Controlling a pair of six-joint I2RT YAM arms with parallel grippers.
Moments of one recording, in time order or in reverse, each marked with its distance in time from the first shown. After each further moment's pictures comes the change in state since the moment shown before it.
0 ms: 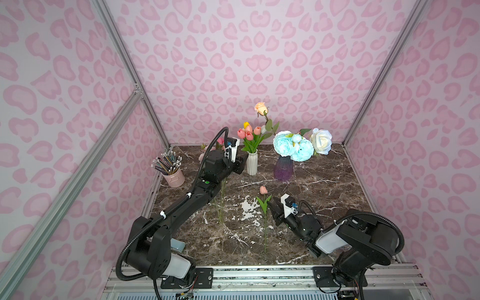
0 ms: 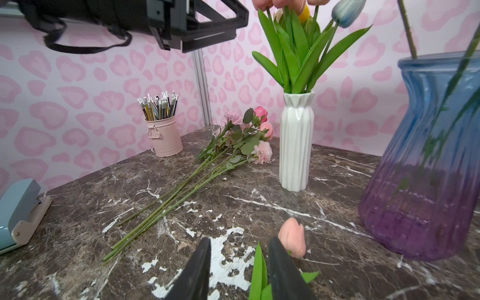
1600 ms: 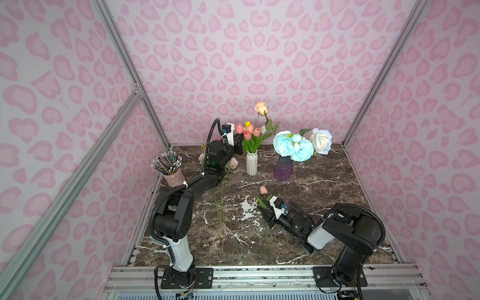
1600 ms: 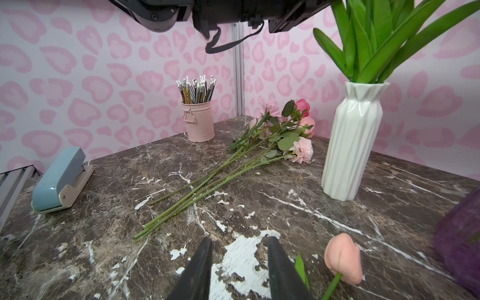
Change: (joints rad) left arm 0.080 0.315 0.189 0.412 0.041 -0.133; right arm 0.019 0.121 0.085 0.014 -0.148 -0.037
